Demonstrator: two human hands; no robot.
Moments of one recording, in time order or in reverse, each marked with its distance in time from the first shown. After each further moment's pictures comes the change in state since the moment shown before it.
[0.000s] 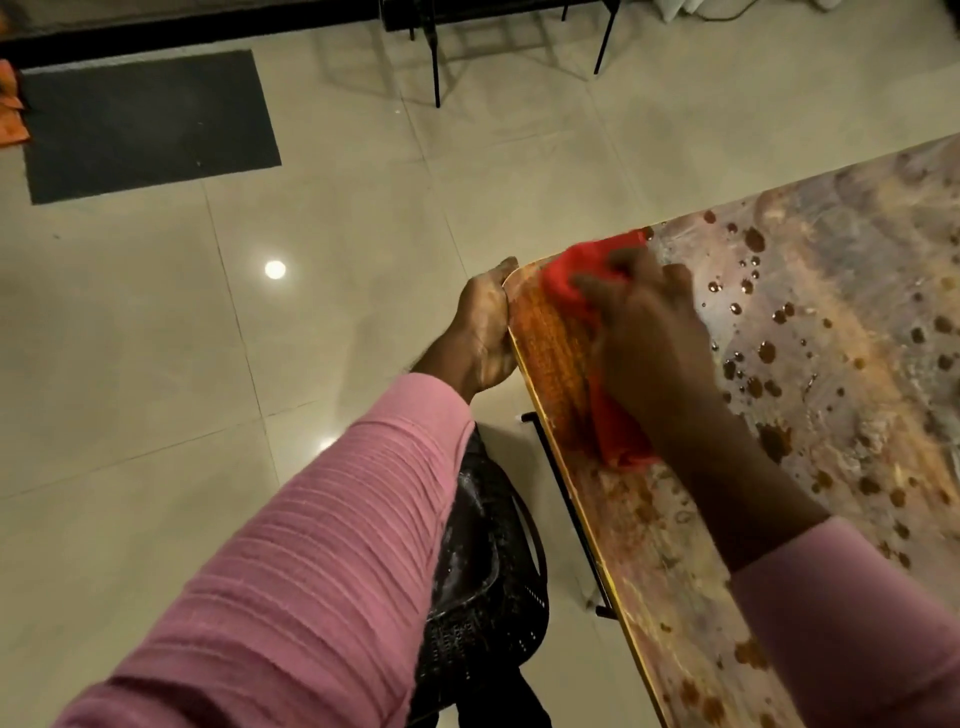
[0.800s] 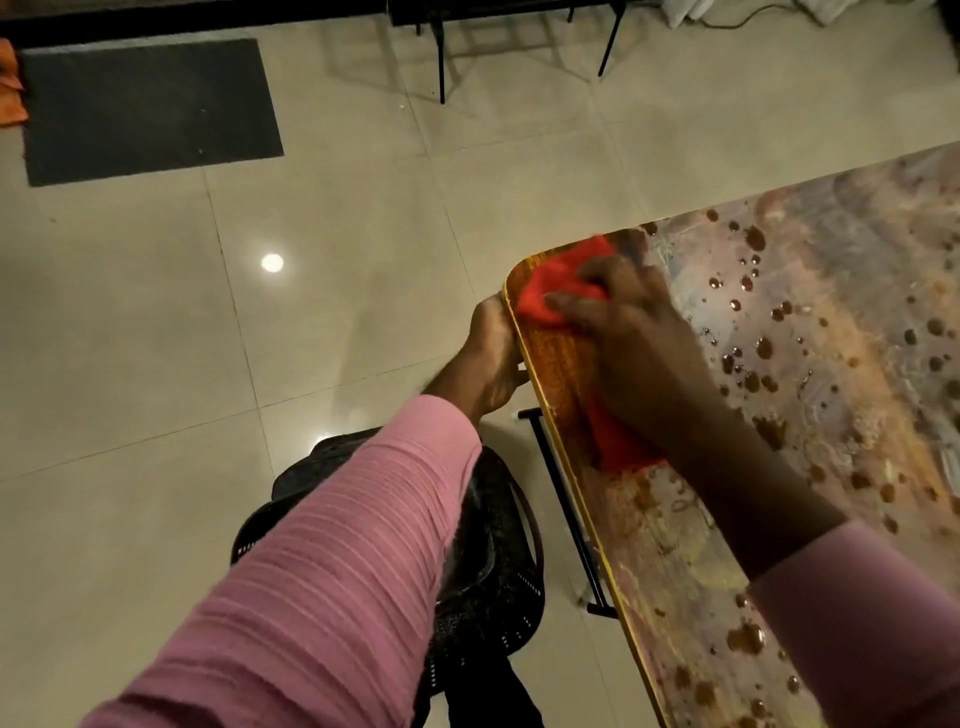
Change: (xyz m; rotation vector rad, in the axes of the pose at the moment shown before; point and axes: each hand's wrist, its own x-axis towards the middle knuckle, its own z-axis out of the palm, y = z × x) left_hand -0.011 -0.026 0.001 0.065 0.149 0.037; right_hand -0.011 0.001 -0.001 -0.011 -0.028 -0.241
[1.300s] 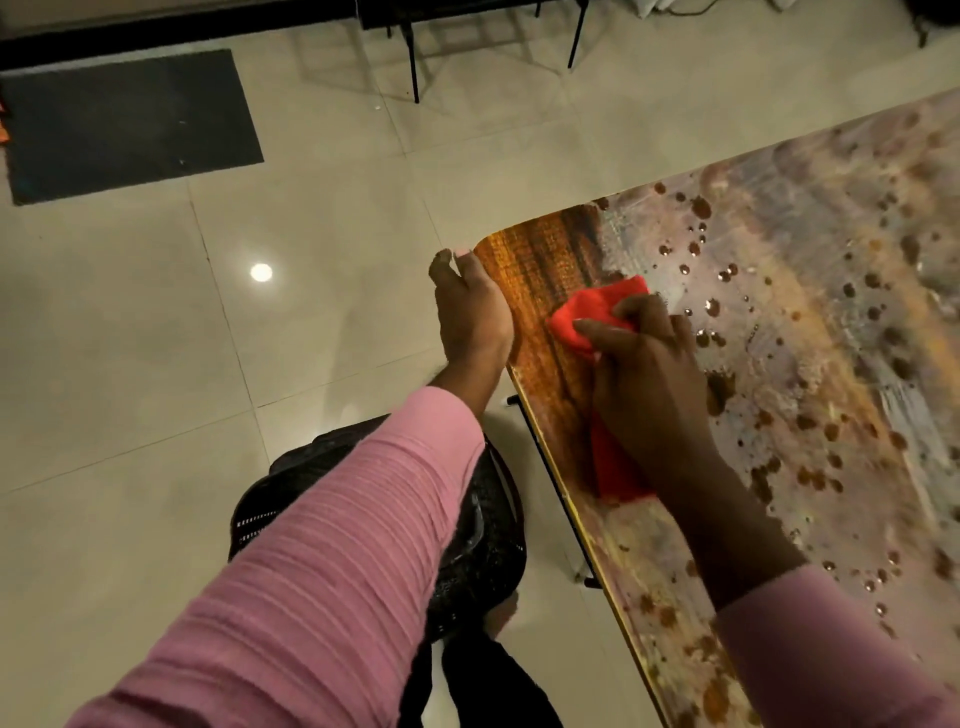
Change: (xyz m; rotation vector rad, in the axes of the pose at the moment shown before) left_hand -0.030 -0.011 0.024 0.323 0.412 0.407; right_hand -0.069 0.006 -0.005 0.063 0.045 0.331
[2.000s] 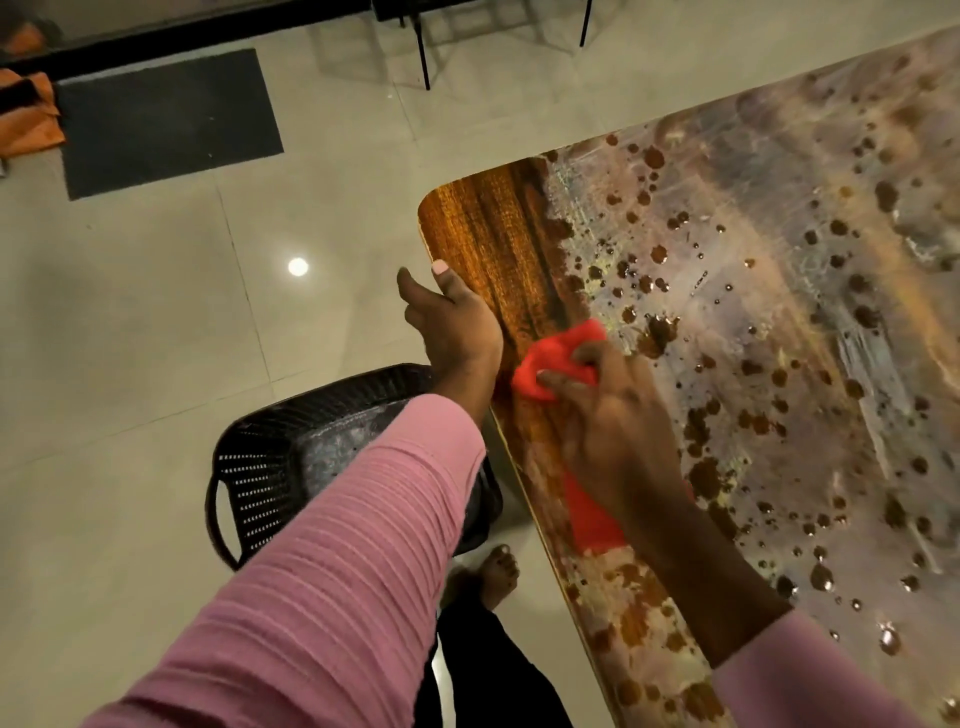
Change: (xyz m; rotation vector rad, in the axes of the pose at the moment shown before) left_hand -0.069 -0.030 0.023 0.074 0.277 -0.008; right_hand -0.089 0.045 -0.009 0.073 -0.073 -0.164
